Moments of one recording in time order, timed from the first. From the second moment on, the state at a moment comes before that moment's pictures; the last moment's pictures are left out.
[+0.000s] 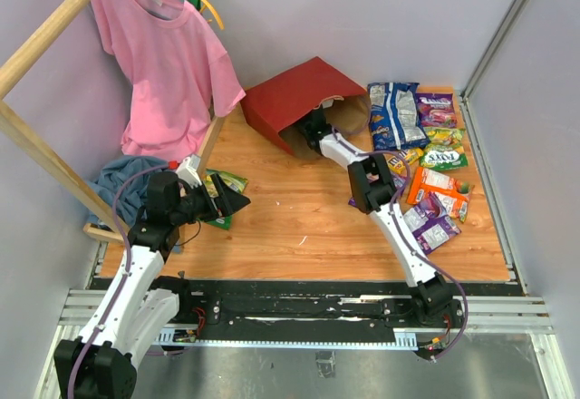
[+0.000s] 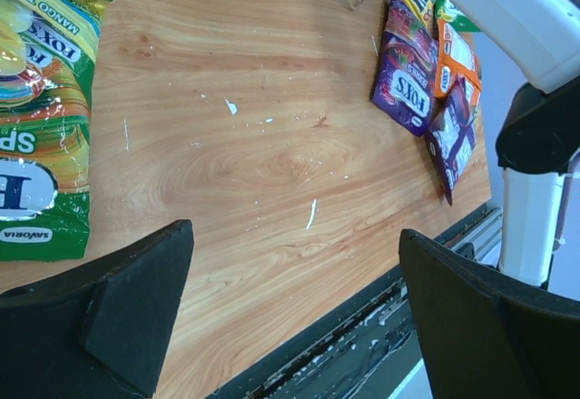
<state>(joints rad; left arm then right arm) -0.13 0.74 0.51 -0.27 0.52 -0.60 0.48 2.86 2.38 0.34 0.11 1.26</state>
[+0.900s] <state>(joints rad) -0.13 0.75 0.56 -0.30 0.49 -0.58 0.49 2.50 1.64 0.77 0.11 1.35</state>
